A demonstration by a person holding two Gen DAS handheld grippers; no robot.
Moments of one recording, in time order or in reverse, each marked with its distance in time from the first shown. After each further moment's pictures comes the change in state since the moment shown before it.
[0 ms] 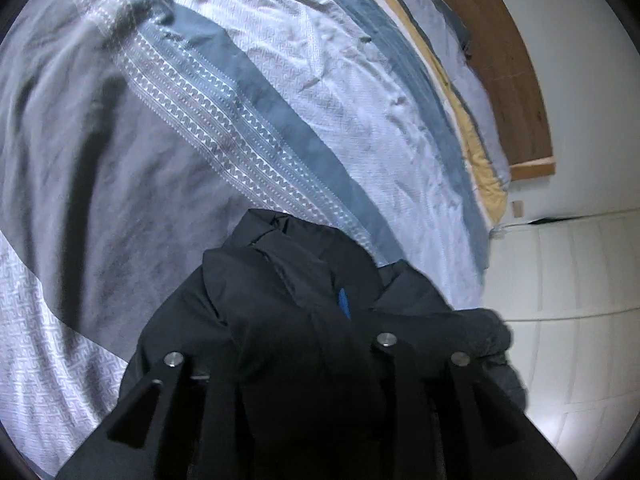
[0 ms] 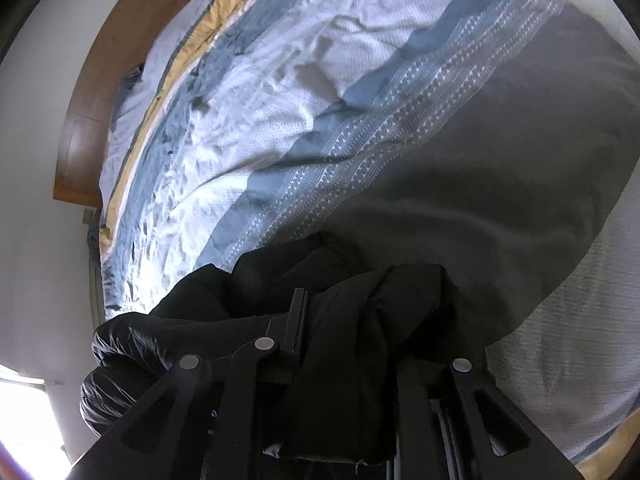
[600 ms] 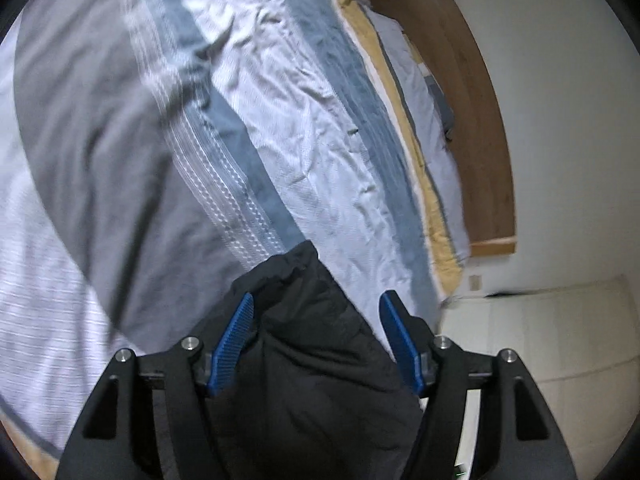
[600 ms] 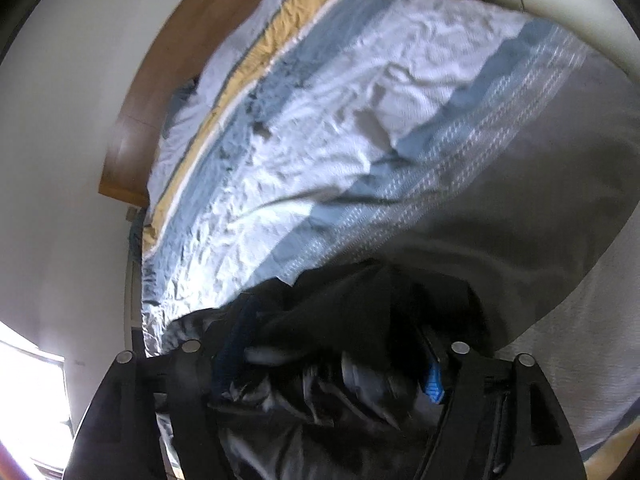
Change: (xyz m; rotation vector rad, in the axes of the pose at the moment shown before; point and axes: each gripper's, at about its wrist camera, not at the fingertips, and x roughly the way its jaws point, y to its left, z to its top) left arm -0.113 -0.005 0.015 -0.114 -0.203 -0.082; right arm -0.076 0.021 0.002 -0.097 -0.114 0.132
